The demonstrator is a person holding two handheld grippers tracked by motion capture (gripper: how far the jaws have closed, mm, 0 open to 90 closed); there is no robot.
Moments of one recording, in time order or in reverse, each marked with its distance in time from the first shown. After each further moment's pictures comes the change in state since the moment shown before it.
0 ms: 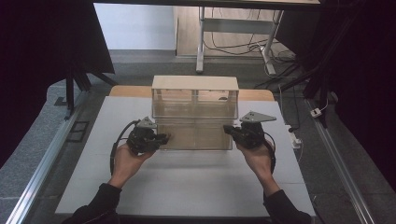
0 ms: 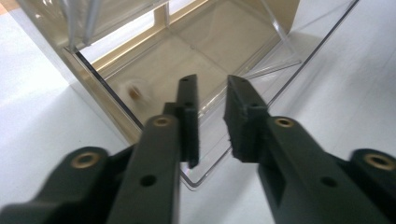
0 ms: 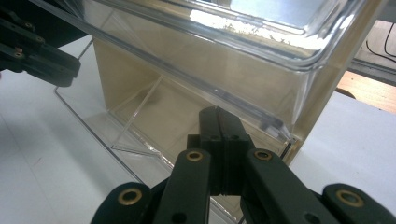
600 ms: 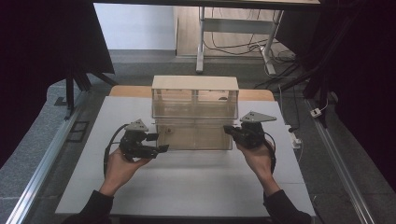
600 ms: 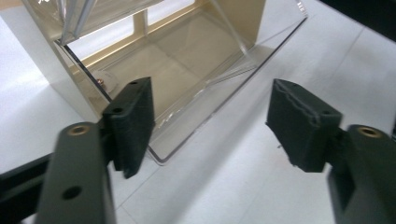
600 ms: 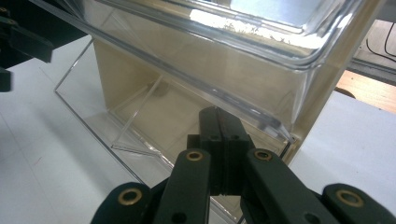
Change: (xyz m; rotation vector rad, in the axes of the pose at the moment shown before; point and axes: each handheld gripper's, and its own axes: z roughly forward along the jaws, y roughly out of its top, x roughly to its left) left arm -0.008 -0.011 -0.027 -0.071 -0.094 -0.030; right arm 0.000 0.000 0.000 -0.001 0.000 0.001
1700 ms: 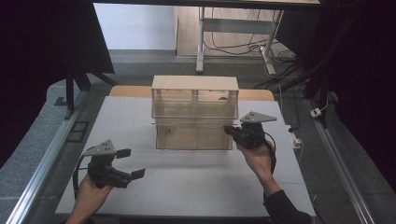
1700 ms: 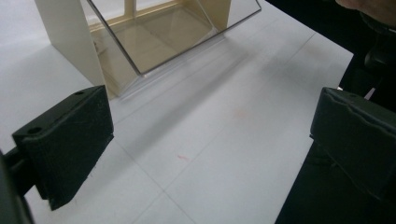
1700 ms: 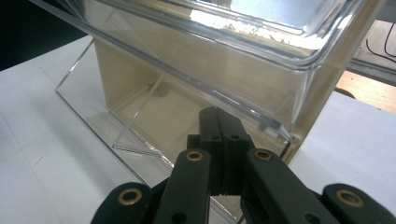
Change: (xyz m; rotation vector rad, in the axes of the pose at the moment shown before) left arm -0.020 -0.066 -0.070 -0.086 -0.038 -0.045; right arm 0.001 0.000 -0.001 -0.001 -0.001 -0.001
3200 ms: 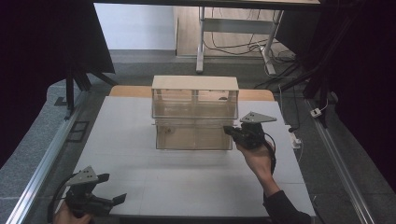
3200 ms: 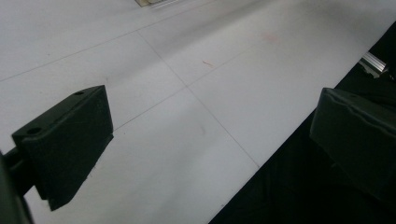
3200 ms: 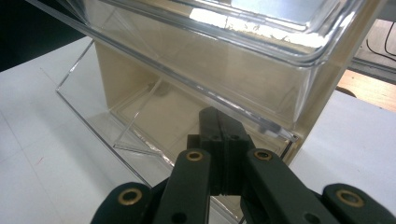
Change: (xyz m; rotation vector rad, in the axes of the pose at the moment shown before) left arm -0.010 -0.064 -0.032 0.118 0.128 -0.063; right arm 0.001 -0.001 0.000 0.002 -0.002 0.006
